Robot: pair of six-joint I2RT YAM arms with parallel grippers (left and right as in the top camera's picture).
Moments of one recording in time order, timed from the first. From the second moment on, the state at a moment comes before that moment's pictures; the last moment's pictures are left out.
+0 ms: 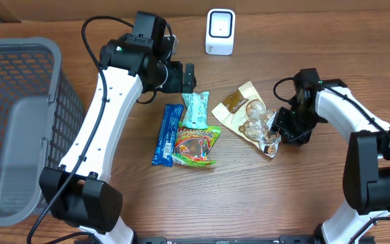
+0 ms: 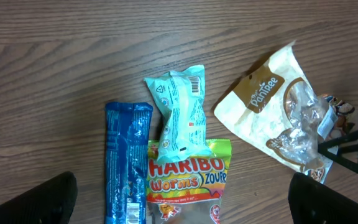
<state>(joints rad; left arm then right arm) -0.26 1.80 1.77 -1.15 0.17 -0.23 0.09 1.88 1.20 -0.95 -0.32 0.52</state>
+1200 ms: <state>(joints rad) -0.26 1.80 1.77 -1.13 0.13 -0.23 0.18 1.88 1.39 -0.36 -0.41 0.51</state>
